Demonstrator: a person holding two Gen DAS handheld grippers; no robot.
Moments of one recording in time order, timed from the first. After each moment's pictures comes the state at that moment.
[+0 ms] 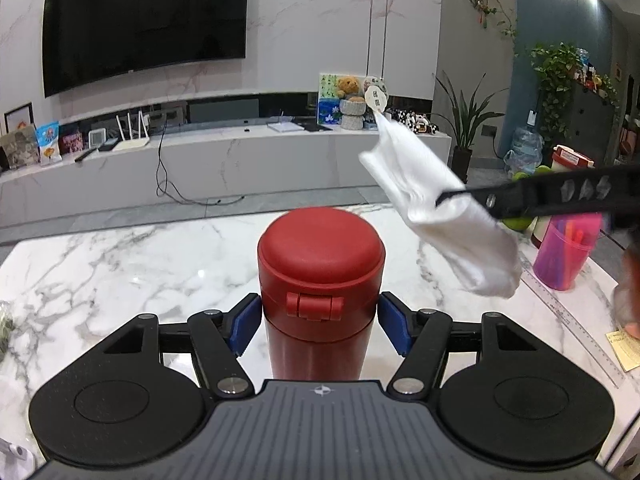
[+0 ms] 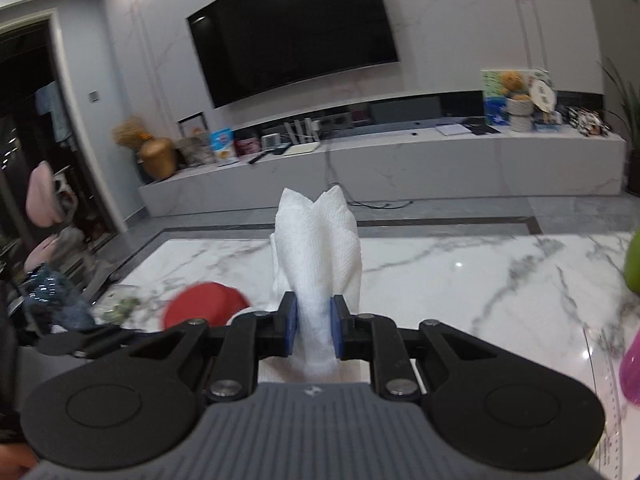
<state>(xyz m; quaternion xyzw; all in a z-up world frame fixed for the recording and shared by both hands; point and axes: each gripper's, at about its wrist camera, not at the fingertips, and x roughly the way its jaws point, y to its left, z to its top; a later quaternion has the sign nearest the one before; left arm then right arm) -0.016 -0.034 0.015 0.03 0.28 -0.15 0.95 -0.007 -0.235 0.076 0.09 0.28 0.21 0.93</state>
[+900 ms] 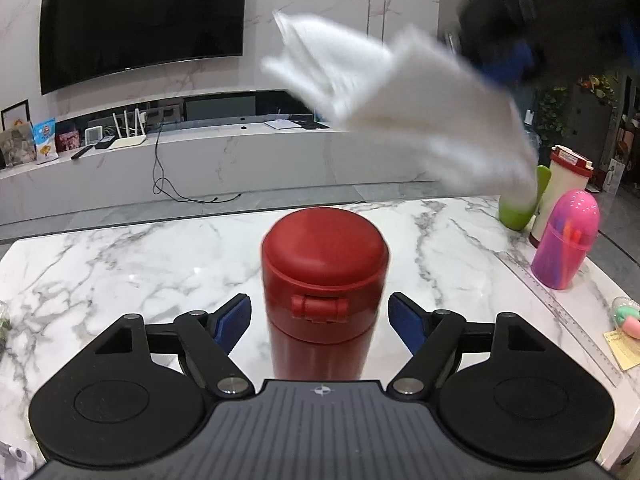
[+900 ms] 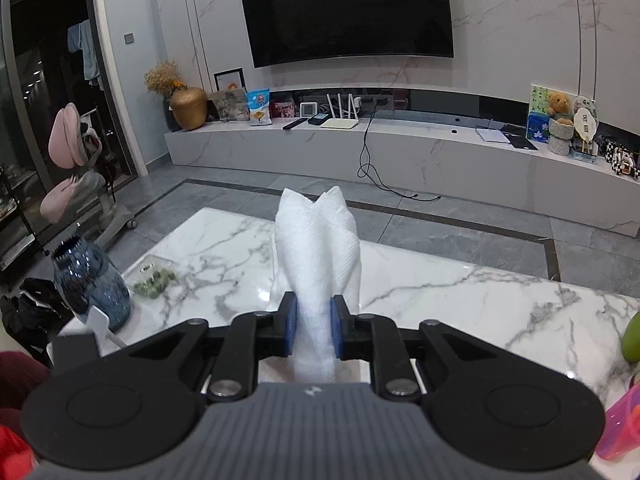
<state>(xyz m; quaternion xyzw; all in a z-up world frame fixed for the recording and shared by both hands) -0.011 -0.033 0.014 0.02 0.29 -0.16 0.94 0.003 -0.178 0.164 0.00 0.32 0.24 0.92</state>
